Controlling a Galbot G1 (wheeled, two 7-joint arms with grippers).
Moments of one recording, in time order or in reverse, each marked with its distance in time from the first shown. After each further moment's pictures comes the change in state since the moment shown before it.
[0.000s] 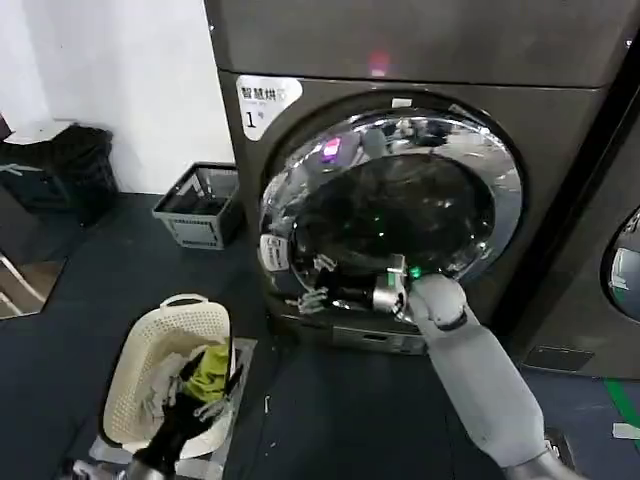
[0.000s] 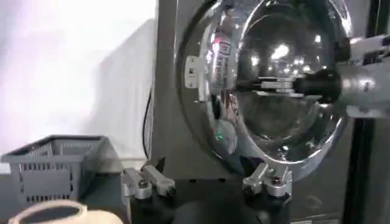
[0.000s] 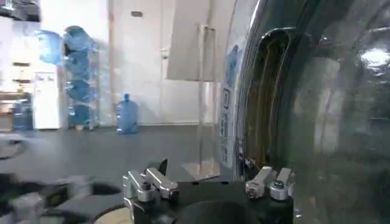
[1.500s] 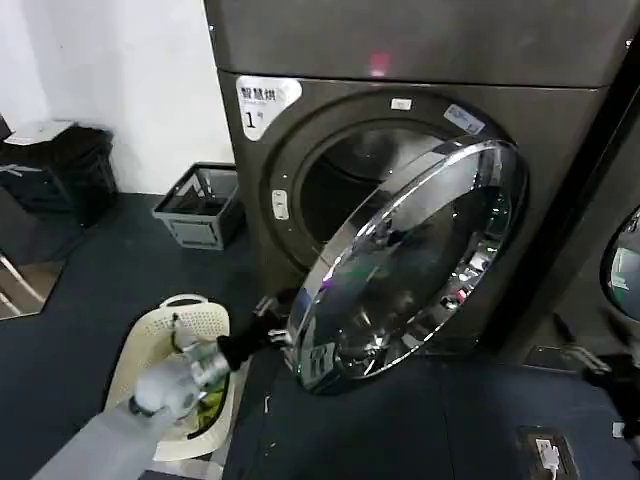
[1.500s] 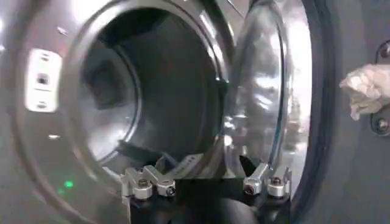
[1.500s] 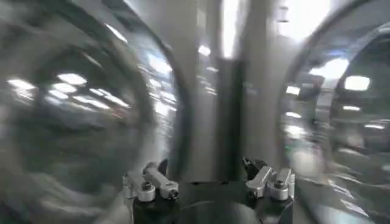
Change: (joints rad) left arm -0.775 0.415 0.757 0.332 -0.385 -0.039 0.156; right arm -0.930 0.079 1.110 0.523 -0.001 0.155 0.818
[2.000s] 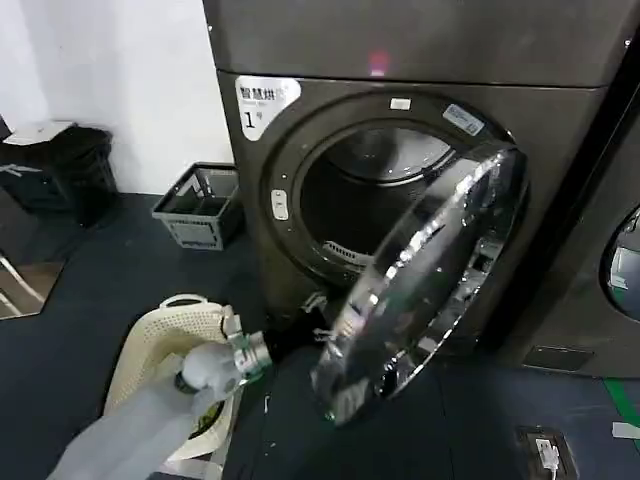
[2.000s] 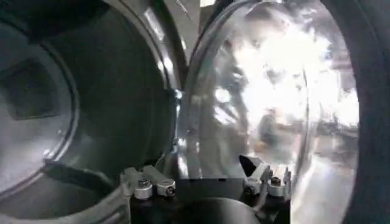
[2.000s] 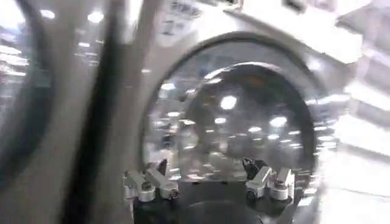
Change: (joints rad) left arm -0.227 -0.027 0.270 0.010 -0.103 -0.034 0.020; right arm 0.030 -0.067 0.276 -0.062 0.029 -0.035 0.232
